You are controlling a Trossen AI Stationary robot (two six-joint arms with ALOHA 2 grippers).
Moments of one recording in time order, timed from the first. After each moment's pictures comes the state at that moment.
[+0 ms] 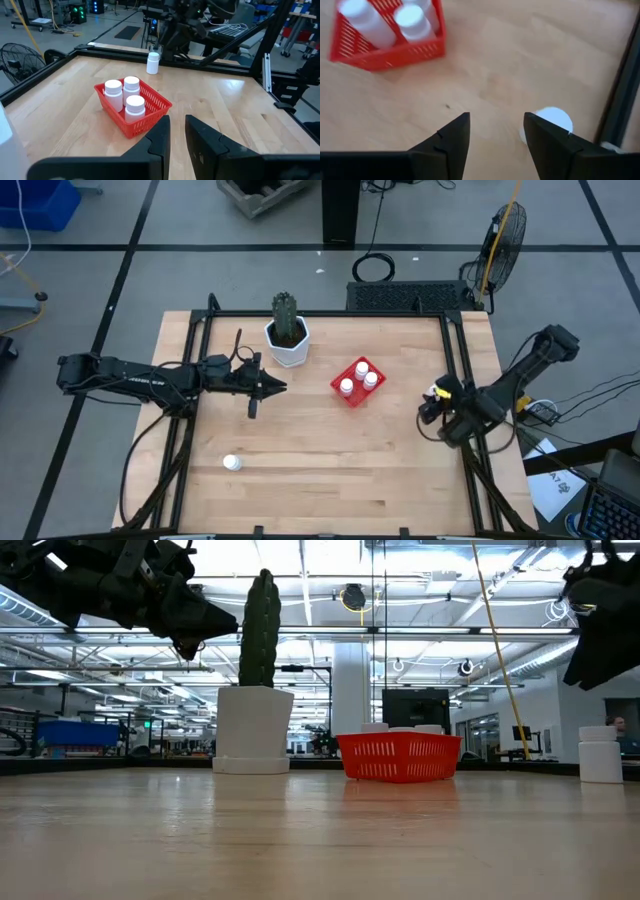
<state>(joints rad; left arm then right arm) 0.10 0.98 0.34 0.47 0.13 -0.11 0.68 0.96 0.67 -1.37 0.66 1.78</state>
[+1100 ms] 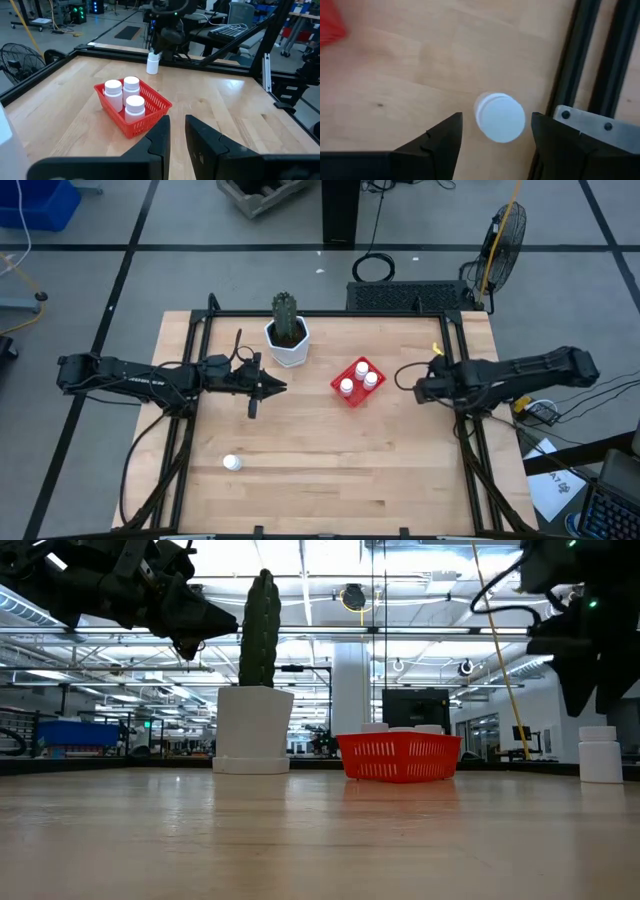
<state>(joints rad) 0.10 0.98 0.34 0.47 0.13 -0.11 0.06 0.97 0.68 -1.32 0.29 1.37</state>
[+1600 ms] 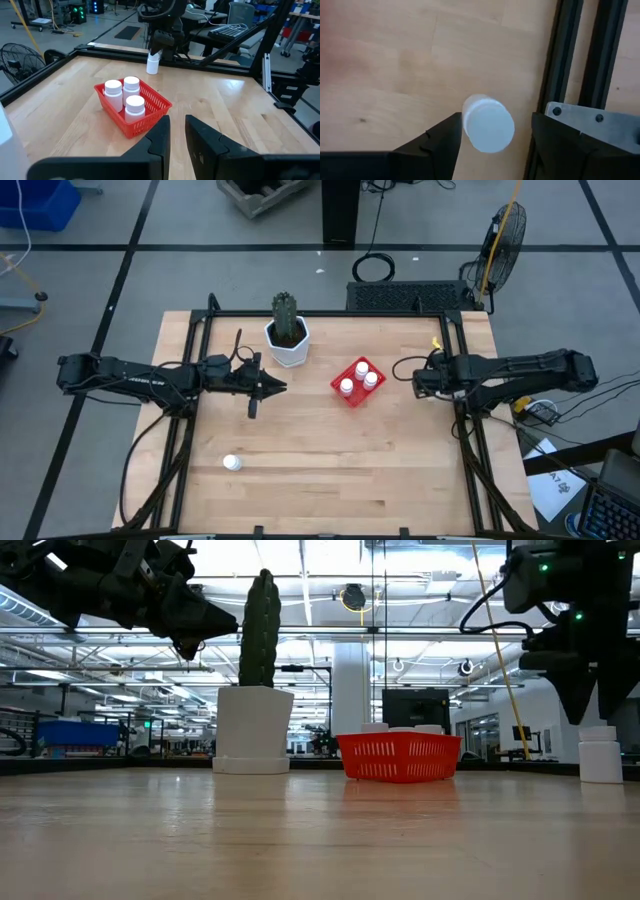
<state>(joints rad) 0.10 0.98 0.34 0.47 0.13 -0.11 -0.06 1.02 0.68 -1.30 0.23 1.35</state>
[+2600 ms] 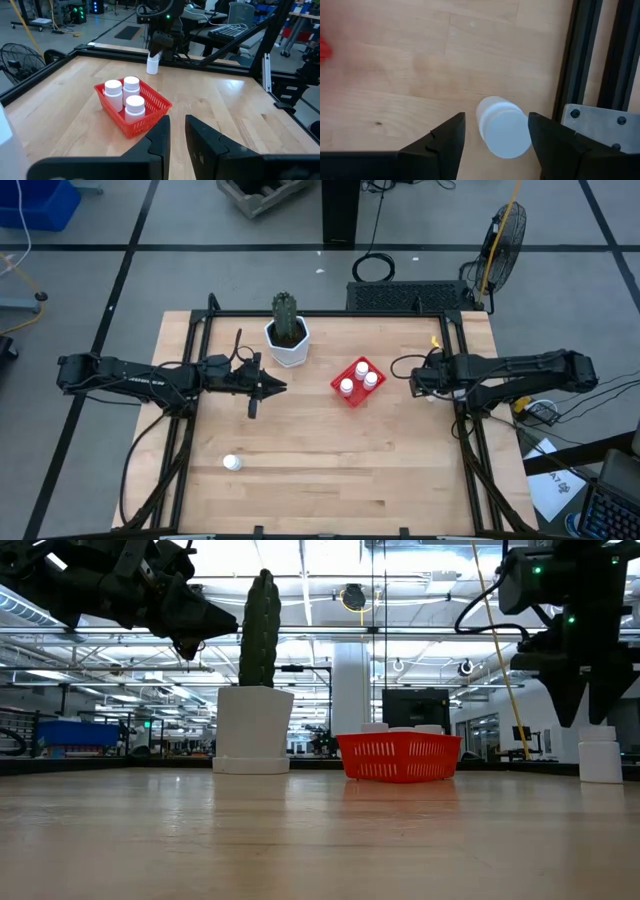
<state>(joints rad) 0.10 0.98 0.34 0.47 0.13 -0.11 -0.07 1.02 0.67 -1.26 0.21 1.36</state>
